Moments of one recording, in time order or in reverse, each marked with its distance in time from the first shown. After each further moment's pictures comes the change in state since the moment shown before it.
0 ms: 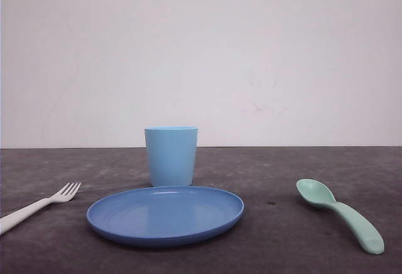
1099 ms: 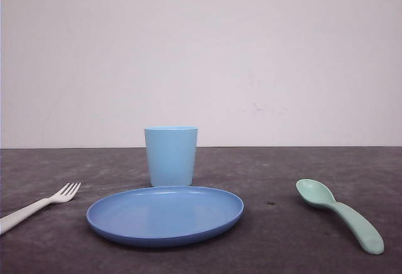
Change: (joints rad) left arm 0.008 -0.694 -0.827 0.512 -0.132 0.425; right arm -0.079 -0.636 -0.757 0.504 0.097 0.015
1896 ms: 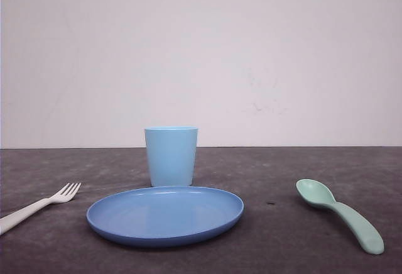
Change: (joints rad) left arm 0.000 0.000 0.000 -0.044 -0.005 -0.187; right arm 0.000 0.000 0.000 -0.045 0.009 -0.156
